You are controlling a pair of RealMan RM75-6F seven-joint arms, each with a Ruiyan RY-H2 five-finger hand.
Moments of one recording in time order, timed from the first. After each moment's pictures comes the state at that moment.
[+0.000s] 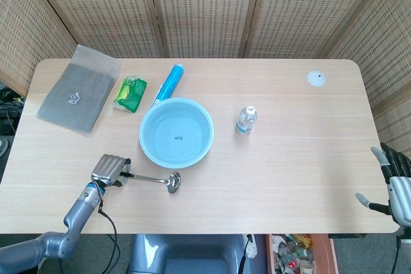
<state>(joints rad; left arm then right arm) -0.55 -1.63 -0.05 -1.23 1.17 0.87 0.33 0.06 -1.00 0.08 -1.65 -1.49 1.47 0.15</state>
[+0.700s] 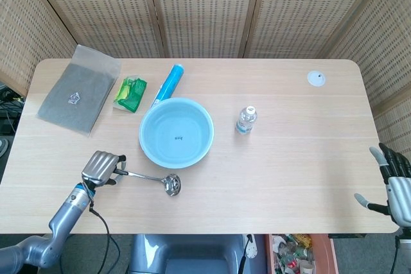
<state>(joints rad) -0.51 -1.47 -0.03 -1.42 1.31 1.00 0.24 0.06 -1.01 0.07 -1.65 -1.49 1.47 0.16</state>
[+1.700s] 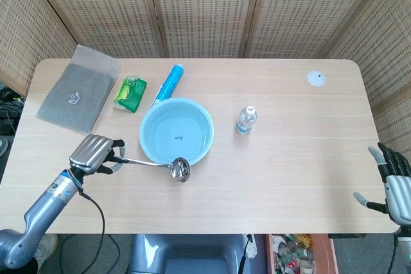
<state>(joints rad) -0.62 -1.10 -0.14 -1.83 1.16 0.90 0.20 0.07 -1.02 0.08 -1.65 -1.46 1.45 0.13</state>
